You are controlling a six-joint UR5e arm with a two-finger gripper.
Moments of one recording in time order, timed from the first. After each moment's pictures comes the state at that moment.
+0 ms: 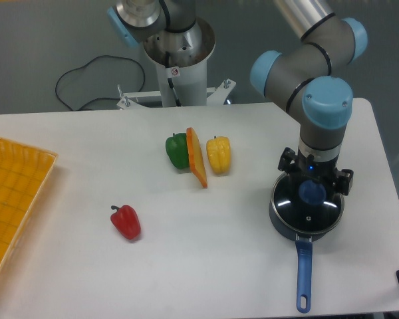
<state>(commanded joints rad) 2.71 -2.04 -1.48 -1.07 1.62 1.19</state>
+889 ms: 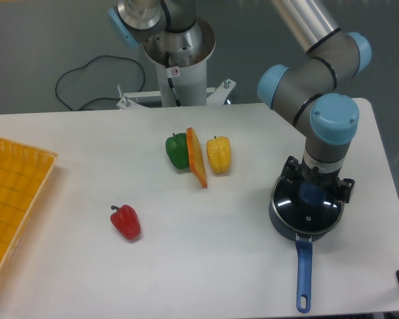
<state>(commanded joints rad) 2.72 -2.06 -1.48 -1.07 1.62 1.18</state>
